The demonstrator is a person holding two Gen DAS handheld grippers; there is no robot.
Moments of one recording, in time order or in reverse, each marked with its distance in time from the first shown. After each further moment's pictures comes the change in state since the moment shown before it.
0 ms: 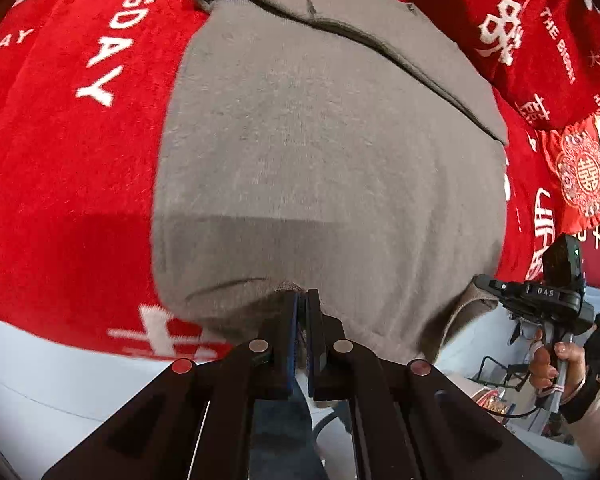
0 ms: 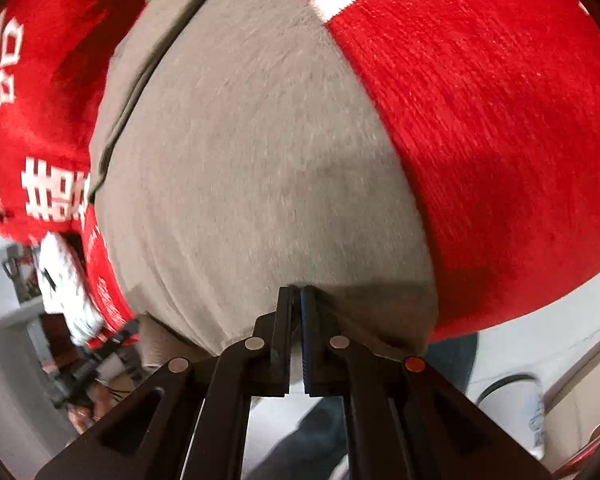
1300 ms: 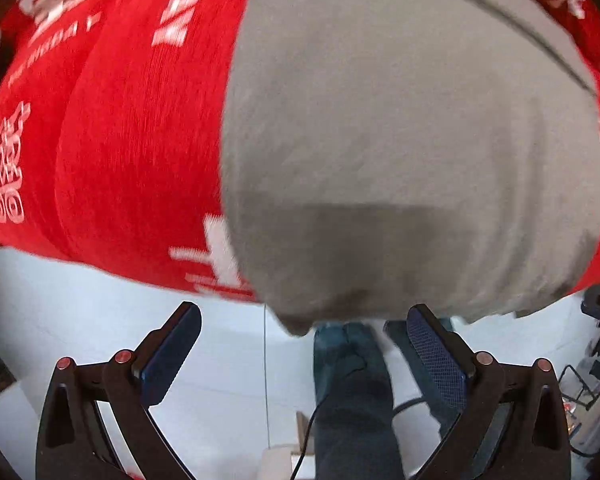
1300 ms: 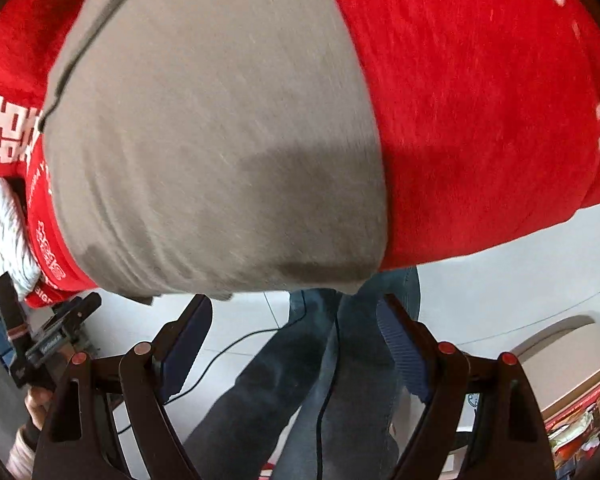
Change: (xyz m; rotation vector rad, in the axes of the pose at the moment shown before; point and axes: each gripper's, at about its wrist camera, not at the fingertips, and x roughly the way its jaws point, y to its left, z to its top) left arm 0.030 -0.019 -0.049 -0.045 0.084 0.419; right arm 0.009 -0.005 -0.050 -0.130 0.128 -0.268
